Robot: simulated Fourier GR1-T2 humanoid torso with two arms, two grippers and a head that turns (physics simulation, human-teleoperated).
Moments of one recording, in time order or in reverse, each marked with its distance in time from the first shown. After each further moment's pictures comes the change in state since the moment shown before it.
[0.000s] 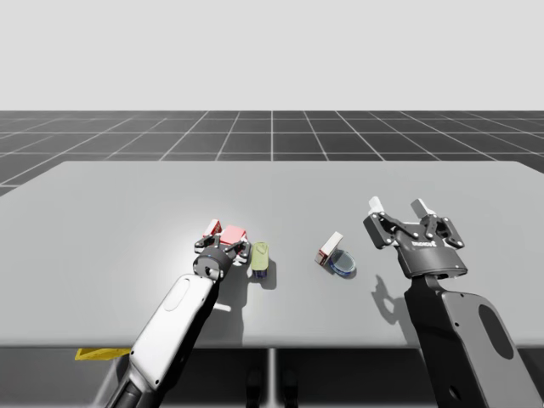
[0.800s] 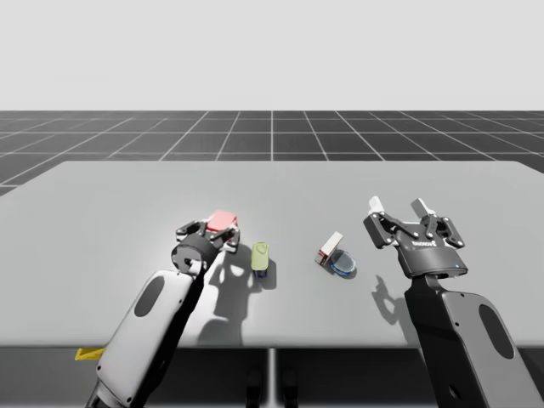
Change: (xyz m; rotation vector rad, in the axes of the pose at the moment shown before) left arm 0.047 0.019 0.033 0.021 -0.066 -0.027; right arm 0.001 0.000 0.000 0.000 0.002 0.002
